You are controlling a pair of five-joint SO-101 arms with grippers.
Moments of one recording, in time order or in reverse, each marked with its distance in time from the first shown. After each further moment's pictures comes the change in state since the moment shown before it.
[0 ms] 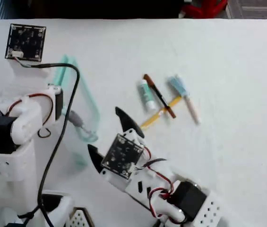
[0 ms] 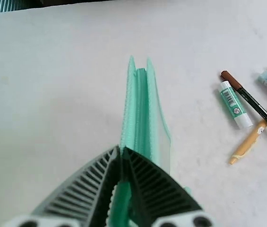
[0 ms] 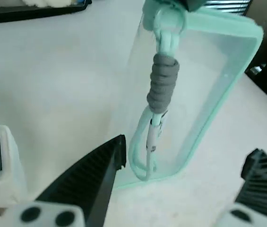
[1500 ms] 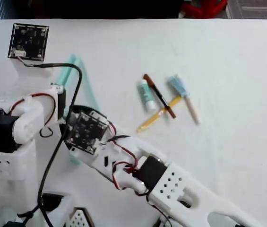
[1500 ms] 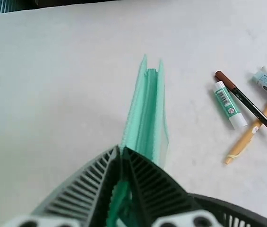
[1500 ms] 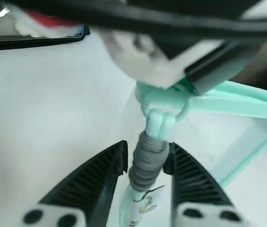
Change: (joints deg) left arm 2.3 0.0 0.0 -0.1 0.4; right arm 1.1 30.2 -10.0 -20.5 2.5
